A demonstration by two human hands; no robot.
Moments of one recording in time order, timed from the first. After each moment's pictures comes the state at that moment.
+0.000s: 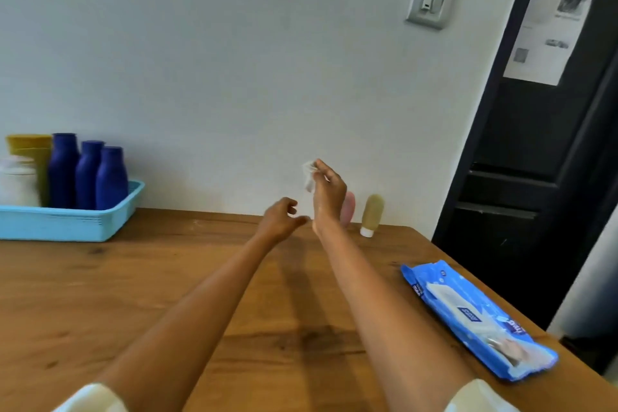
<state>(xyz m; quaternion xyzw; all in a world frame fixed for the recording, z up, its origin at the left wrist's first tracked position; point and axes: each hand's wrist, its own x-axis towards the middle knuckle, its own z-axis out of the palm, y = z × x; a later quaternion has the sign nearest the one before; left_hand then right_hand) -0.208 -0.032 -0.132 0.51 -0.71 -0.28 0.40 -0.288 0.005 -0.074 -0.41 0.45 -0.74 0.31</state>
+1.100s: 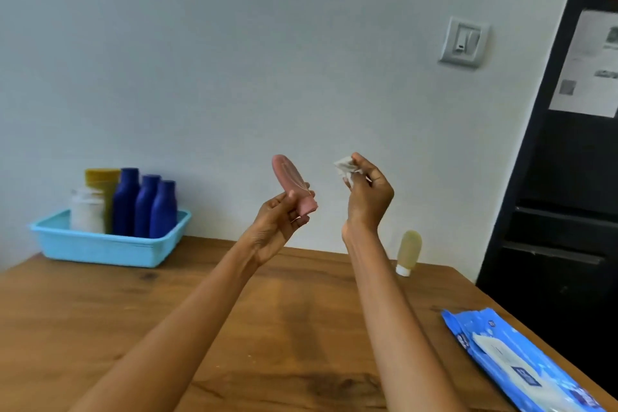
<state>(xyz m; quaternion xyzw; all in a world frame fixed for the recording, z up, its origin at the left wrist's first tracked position) -0.135 -0.004 -0.076 0.11 -0.48 -0.64 0.58 -0.263 0.027 -0.016 -0.38 0.33 -0.83 0.26</state>
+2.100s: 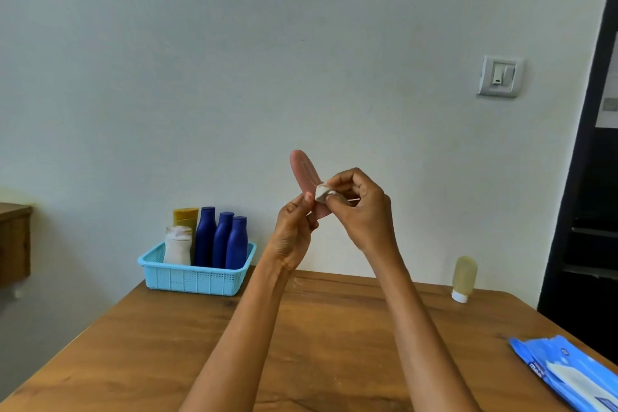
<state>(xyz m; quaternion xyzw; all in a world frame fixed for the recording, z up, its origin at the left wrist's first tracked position) -0.055 0.052 -0.024 0.10 -0.56 -0.52 0.63 -0.173 0.101 0.015 -0.69 0.34 -0.63 0.07</state>
